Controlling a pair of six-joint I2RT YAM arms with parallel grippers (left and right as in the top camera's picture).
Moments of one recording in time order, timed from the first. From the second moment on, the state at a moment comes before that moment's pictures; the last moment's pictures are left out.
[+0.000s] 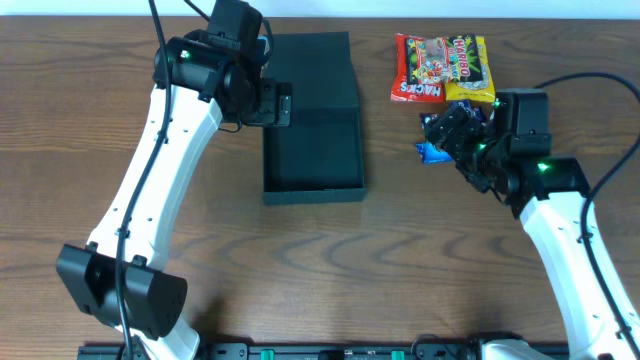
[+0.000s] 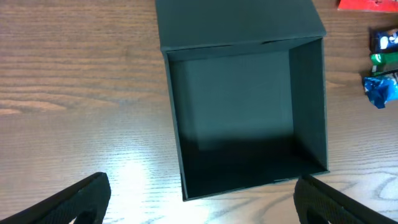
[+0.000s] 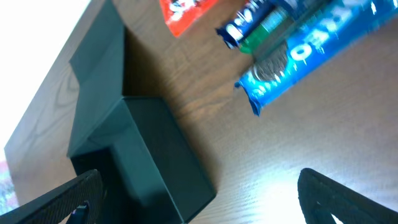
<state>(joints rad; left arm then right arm) -0.30 1.80 1.88 -1.27 0.08 -0.24 0.08 1.35 1.10 -0.68 -0.18 0.86</state>
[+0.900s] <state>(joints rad) -0.30 1.80 1.88 -1.13 0.07 -0.11 0.06 1.99 1.60 -1.03 -0.07 1.23</state>
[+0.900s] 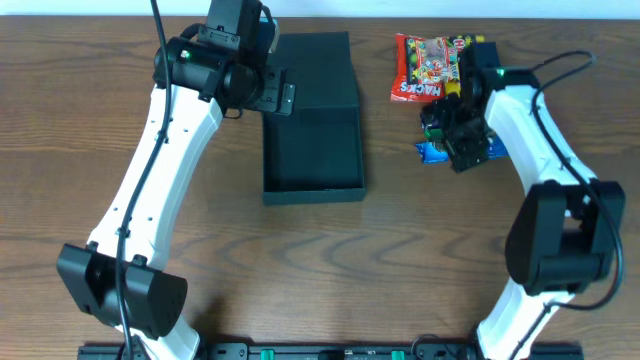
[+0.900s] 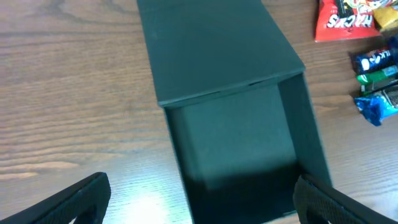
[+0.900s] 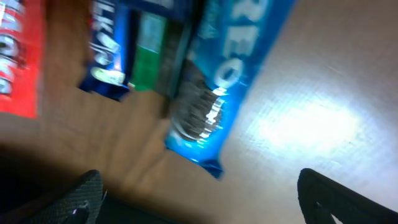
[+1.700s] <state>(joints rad) -0.30 1.80 1.88 -1.13 0.06 -0.08 0.04 2.14 1.61 -0.98 -0.06 1.31</state>
